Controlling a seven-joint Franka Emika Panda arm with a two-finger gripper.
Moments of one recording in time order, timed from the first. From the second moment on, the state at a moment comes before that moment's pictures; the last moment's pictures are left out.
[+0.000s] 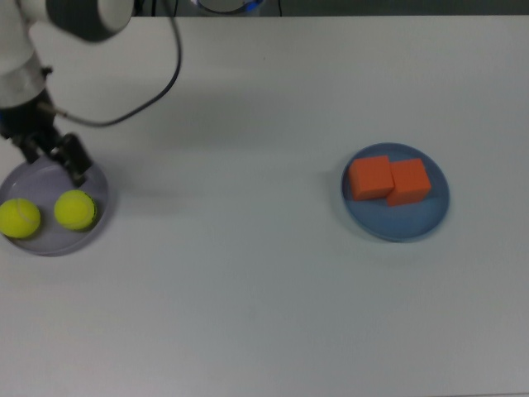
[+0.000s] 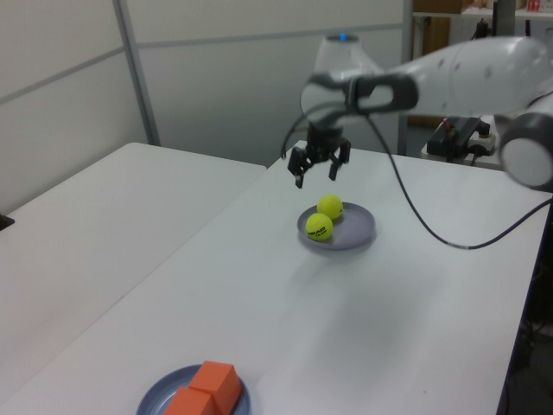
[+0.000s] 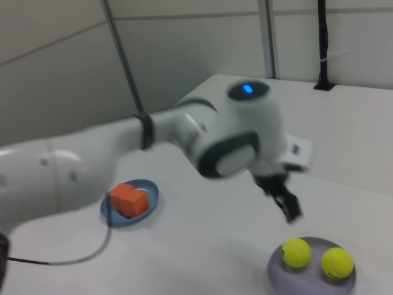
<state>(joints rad) 0.22 0.40 -0.41 -1.48 0.28 2.03 0.06</state>
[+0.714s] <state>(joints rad) 0.30 0.15 -0.24 -1.52 0.15 1.72 0.06</state>
